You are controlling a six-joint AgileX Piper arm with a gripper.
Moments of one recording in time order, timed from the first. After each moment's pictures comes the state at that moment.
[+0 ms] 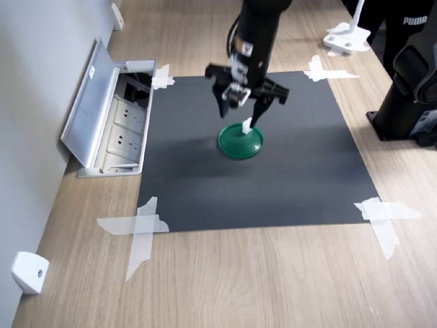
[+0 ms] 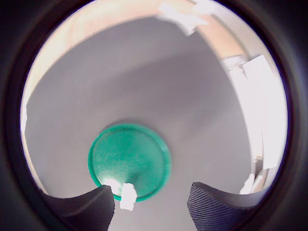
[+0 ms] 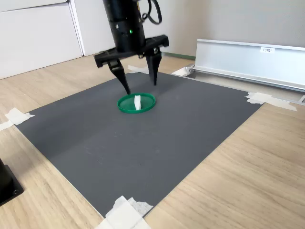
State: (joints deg) arm 1.6 86.3 -56.0 0.0 41.2 -57.8
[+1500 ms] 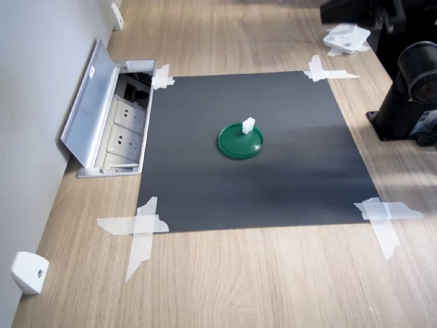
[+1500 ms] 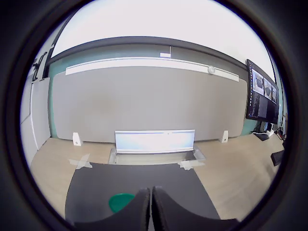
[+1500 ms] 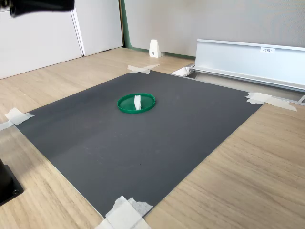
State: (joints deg) arm -10.0 4.0 -16.4 7.6 25.4 -8.6
